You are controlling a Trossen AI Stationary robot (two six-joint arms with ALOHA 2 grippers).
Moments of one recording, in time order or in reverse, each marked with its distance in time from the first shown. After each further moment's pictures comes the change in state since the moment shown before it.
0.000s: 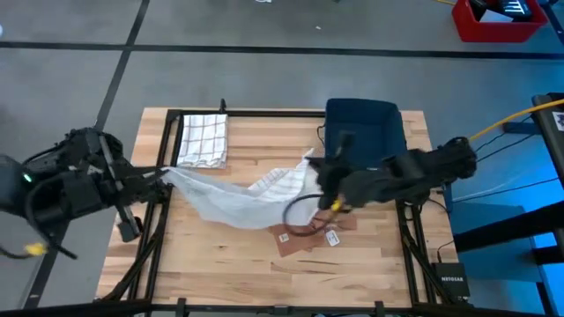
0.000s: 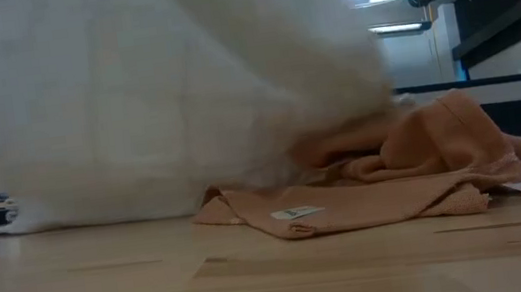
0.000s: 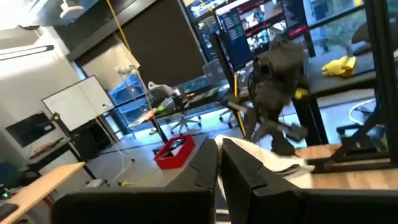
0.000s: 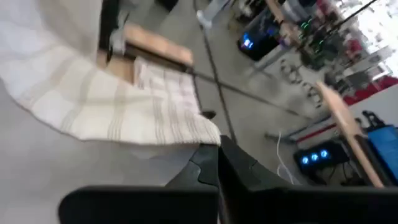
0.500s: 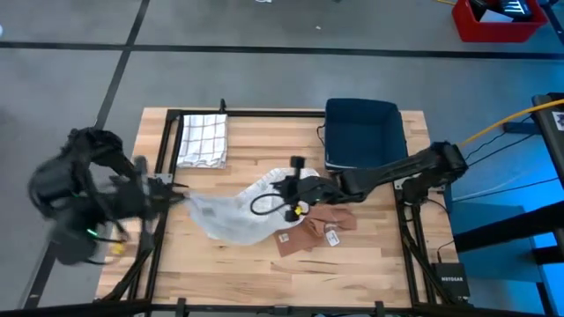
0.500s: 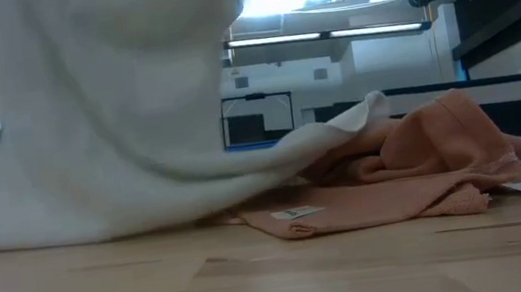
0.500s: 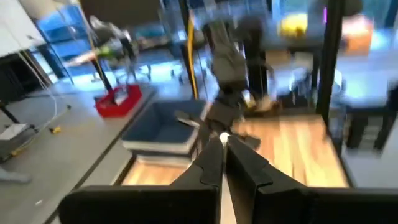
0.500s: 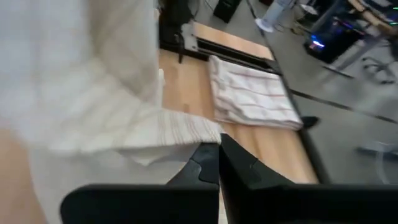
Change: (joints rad) left arm 0.016 -0.045 -0.155 -0.947 0.285 -1.239; right arm -0.187 0.044 -0.662 0.852 -0.397 -0.029
